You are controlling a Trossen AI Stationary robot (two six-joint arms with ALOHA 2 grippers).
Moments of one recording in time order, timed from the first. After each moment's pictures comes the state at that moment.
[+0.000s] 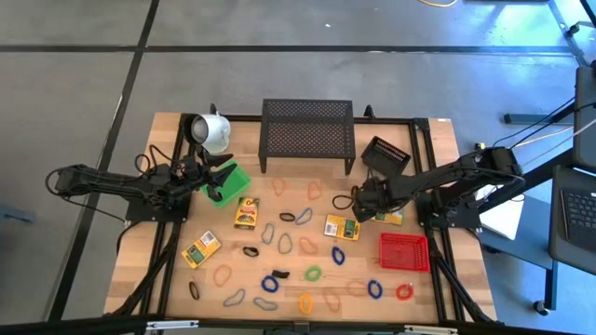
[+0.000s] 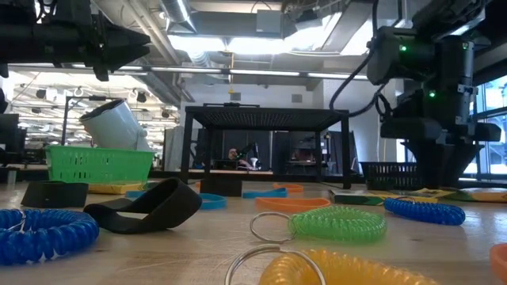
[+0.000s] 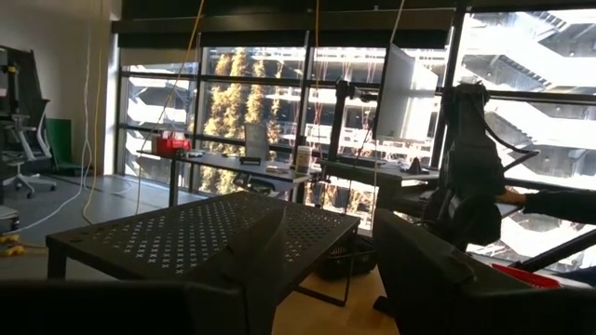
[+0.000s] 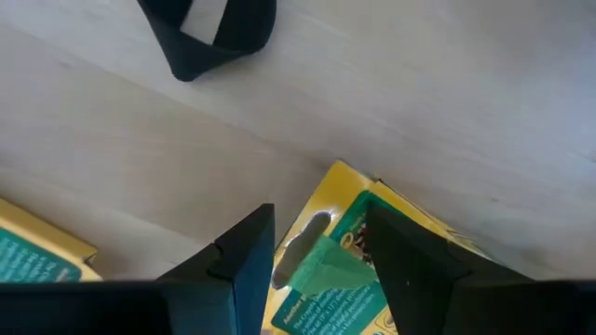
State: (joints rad) left arm -0.01 0.34 0.01 0.60 -0.45 -0.02; right arm 0.13 1.47 0.68 -0.78 0.14 1.25
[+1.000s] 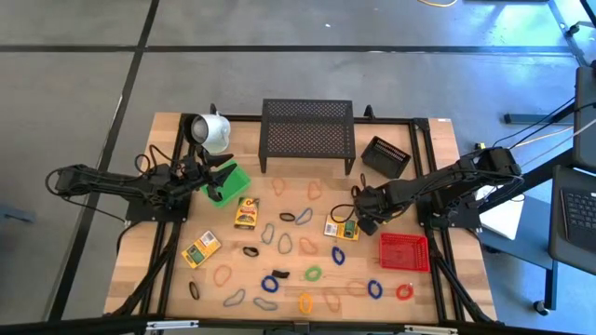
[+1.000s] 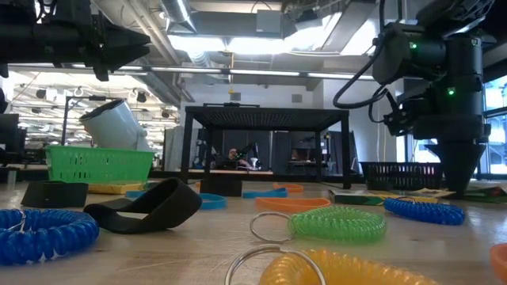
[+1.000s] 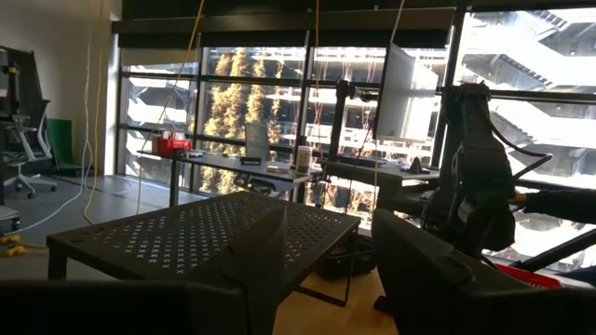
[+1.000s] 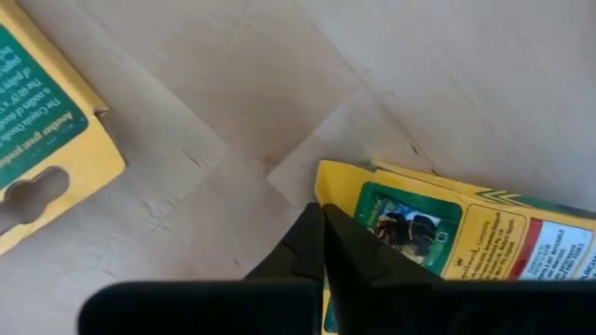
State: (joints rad) left arm -0.01 0.34 0.01 0.60 -0.46 -0.02; right arm 0.18 1.47 0.68 -0.79 0.06 0.93
